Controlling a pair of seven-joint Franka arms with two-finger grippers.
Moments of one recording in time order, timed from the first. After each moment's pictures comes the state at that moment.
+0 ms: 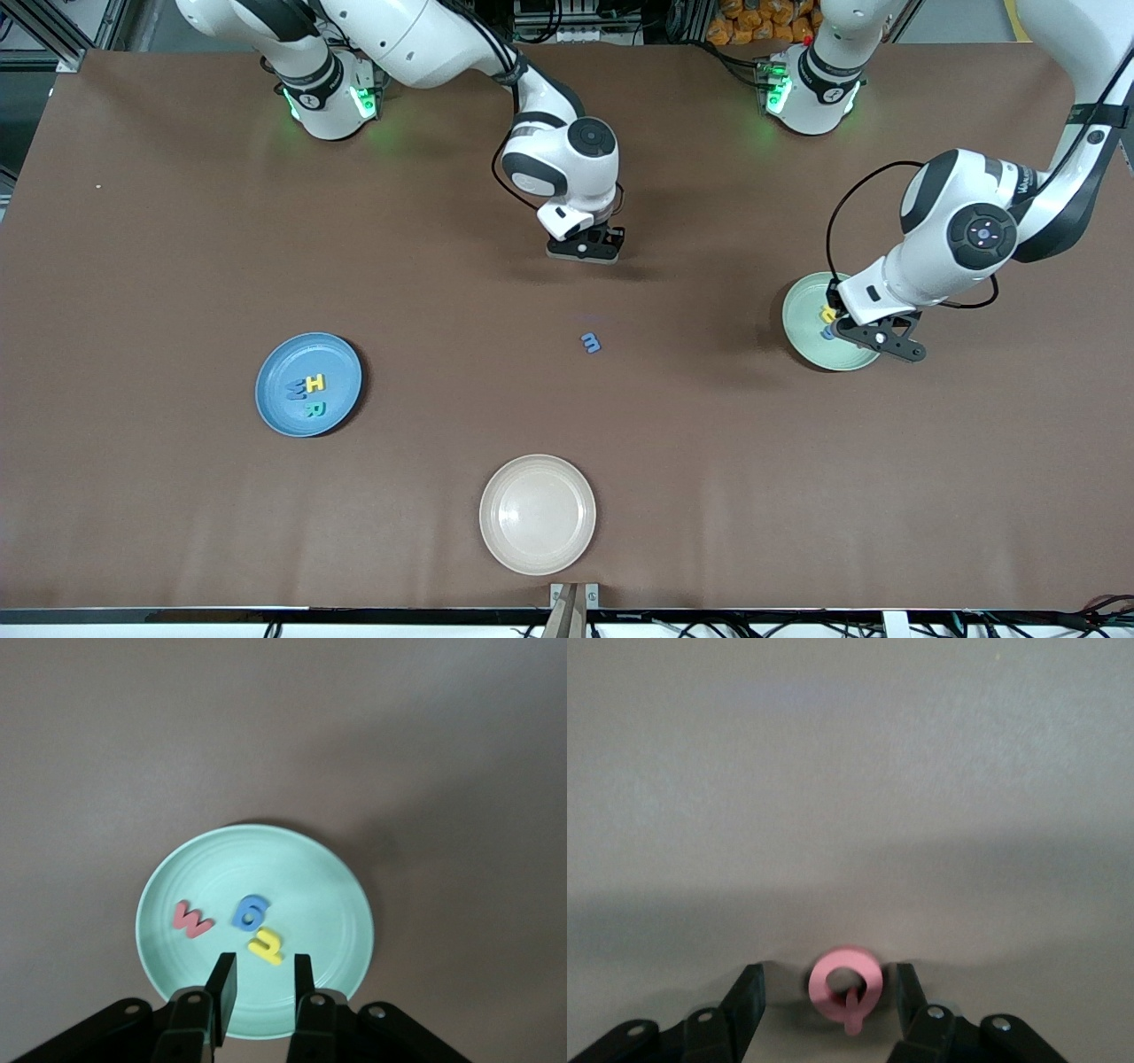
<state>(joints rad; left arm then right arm) 0.78 0.34 -0.99 -2.06 0.34 2.14 -0.01 0.72 0.72 0.32 -1.75 -0.41 2.41 1.41</state>
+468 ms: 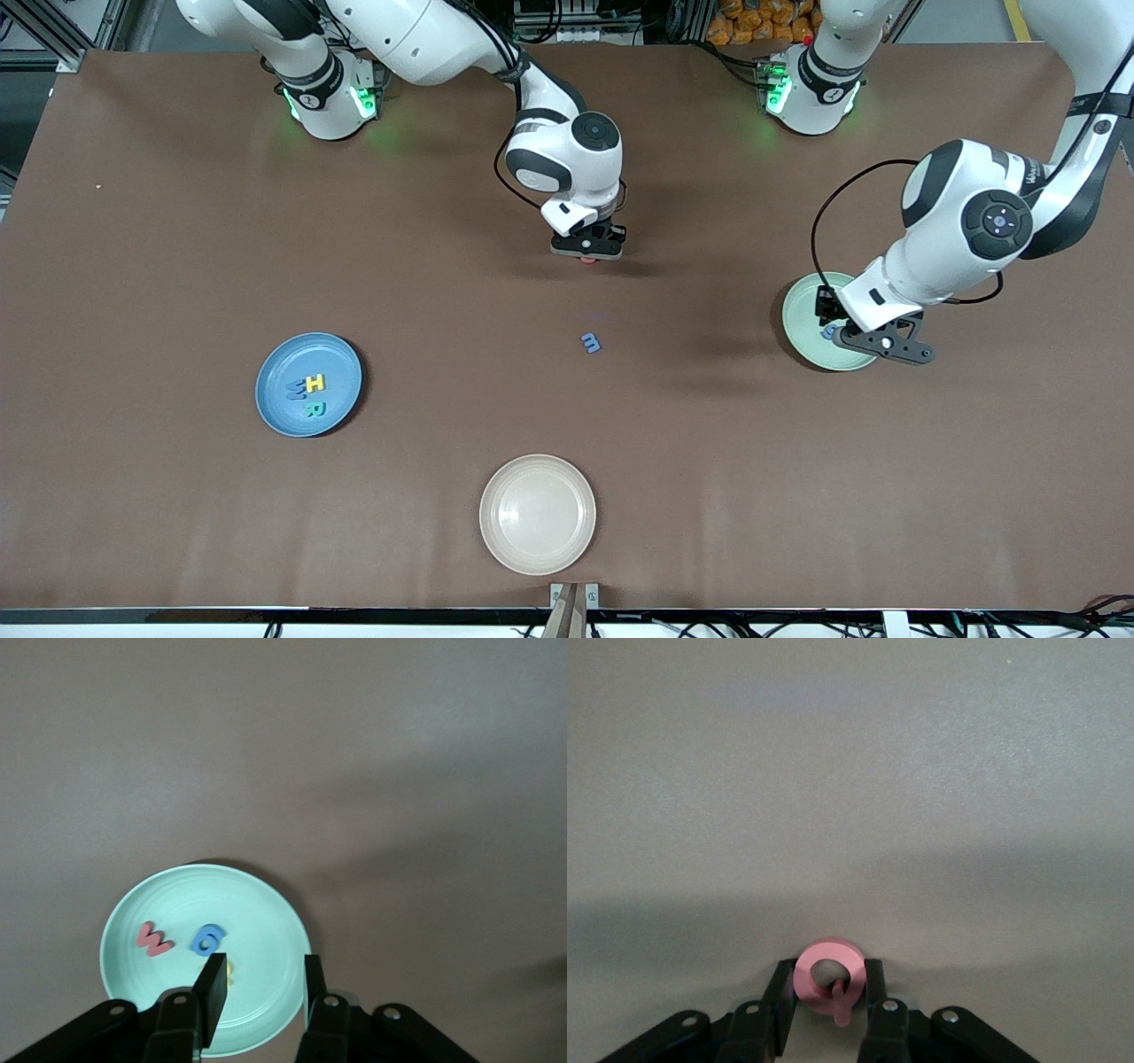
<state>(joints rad) 0.77 0.34 -1.04 -2.01 0.31 2.14 -0.16 0.73 0.72 0.32 -1.74 -0.44 2.42 1.42</state>
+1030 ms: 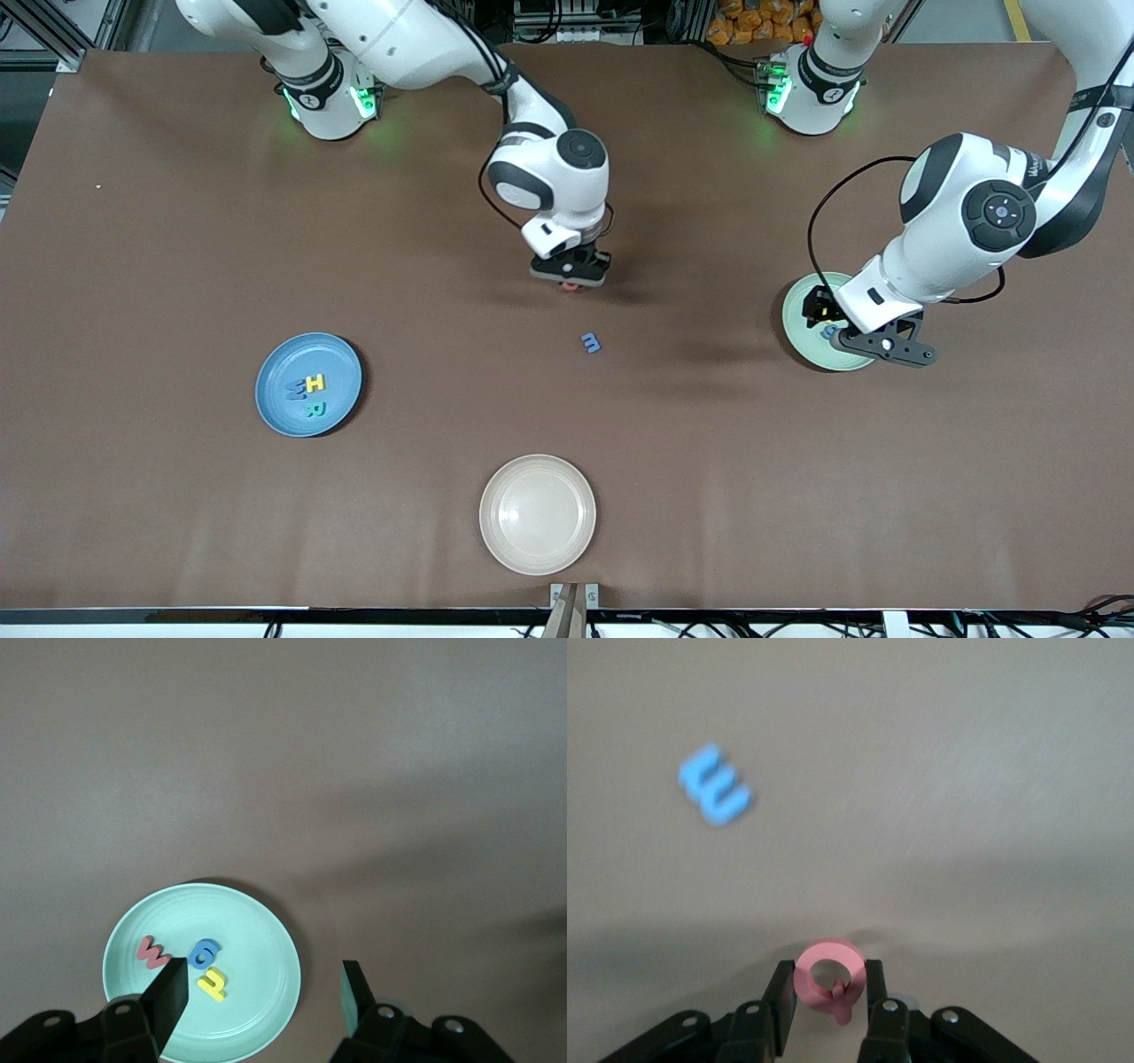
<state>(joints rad) 0.75 0.34 -1.05 -1.96 0.31 2.13 -0.18 0.66 0.64 0.25 -1.71 -0.40 2.34 1.32</state>
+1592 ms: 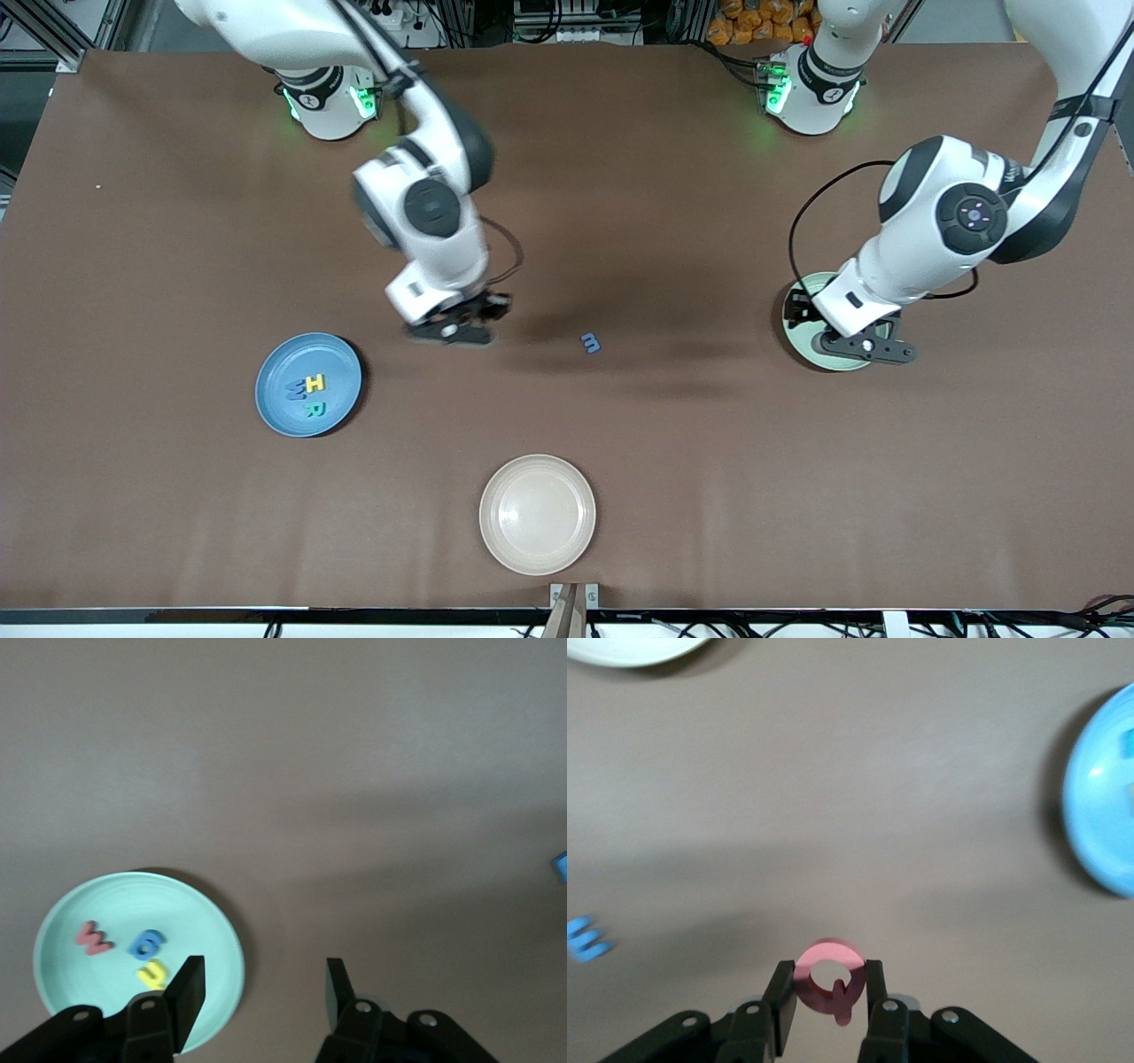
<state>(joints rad) 0.68 0.39 -1.04 -1.93 0.30 2.12 -0.39 0.32 0.44 0.24 -1.71 -0.18 2.09 0.71</state>
